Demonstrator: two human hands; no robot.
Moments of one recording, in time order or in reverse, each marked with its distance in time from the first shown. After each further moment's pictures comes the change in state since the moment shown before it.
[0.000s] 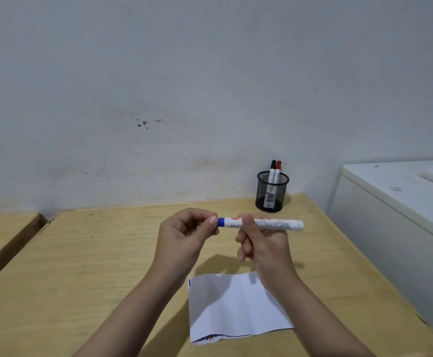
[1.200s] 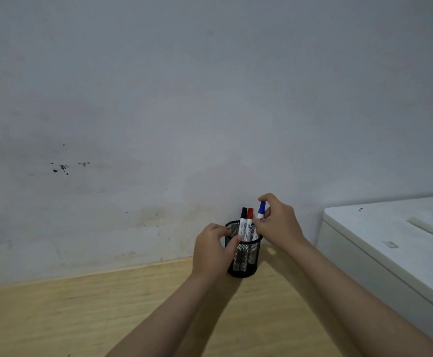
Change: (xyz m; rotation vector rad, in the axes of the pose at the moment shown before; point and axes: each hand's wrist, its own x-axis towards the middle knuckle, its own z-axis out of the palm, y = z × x) left_hand 0.194 -0.119 0.146 0.669 -0.028 0.279; right_hand 0.249 -0.034 -0.126 -1.205 0.144 -0.323
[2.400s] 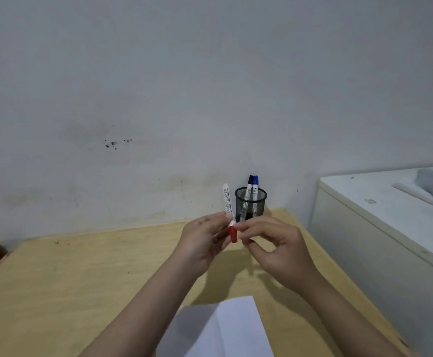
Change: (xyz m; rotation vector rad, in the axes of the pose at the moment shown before) left_hand -0.104 0.067 -0.116 -1.024 -0.201 -0.727; right_hand -0.188 -0.081 -0.040 0.505 -0.003 -0.472
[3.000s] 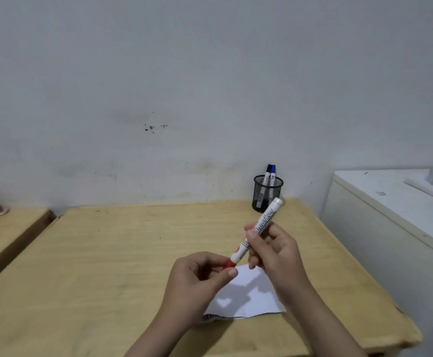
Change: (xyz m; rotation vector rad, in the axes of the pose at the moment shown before) left_hand -0.145 -0.036 -0.065 0.507 0.080 0.375; right_hand -0.053 -0.082 0.042 0.471 0.057 0.589
